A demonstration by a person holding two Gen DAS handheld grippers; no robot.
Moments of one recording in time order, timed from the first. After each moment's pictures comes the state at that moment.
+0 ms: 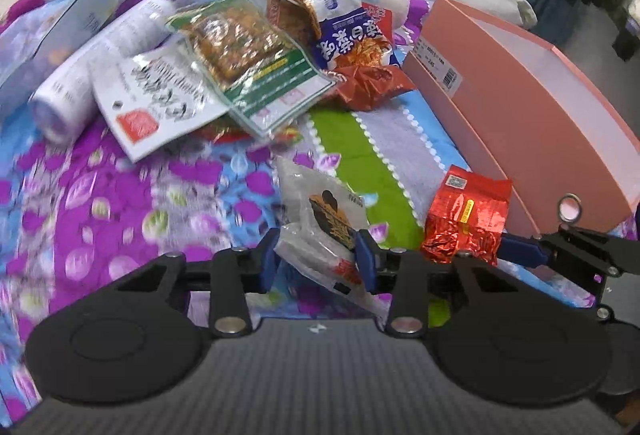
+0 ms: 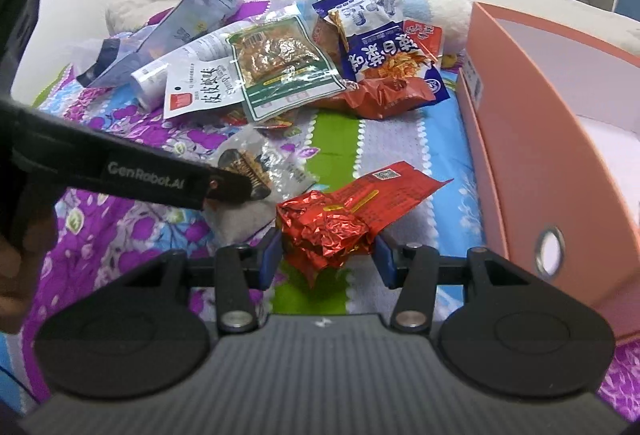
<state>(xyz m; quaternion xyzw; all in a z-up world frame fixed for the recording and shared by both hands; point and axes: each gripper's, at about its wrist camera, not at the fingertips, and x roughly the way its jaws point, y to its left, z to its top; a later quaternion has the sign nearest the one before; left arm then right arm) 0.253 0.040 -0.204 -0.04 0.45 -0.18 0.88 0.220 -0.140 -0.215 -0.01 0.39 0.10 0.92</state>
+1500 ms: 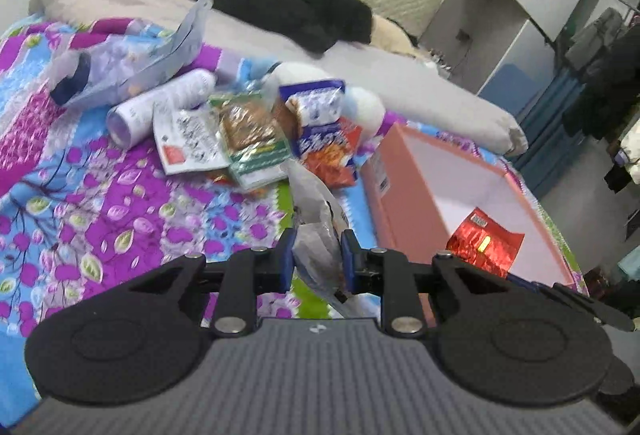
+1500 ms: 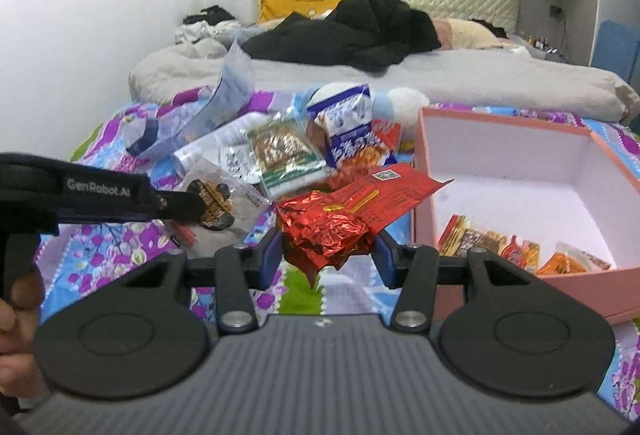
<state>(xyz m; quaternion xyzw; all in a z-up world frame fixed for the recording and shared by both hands) 0.141 0.037 -0.090 -0.17 0.34 -0.12 0.92 0.141 -0.180 -0.103 0.00 0.30 0.09 0.95</state>
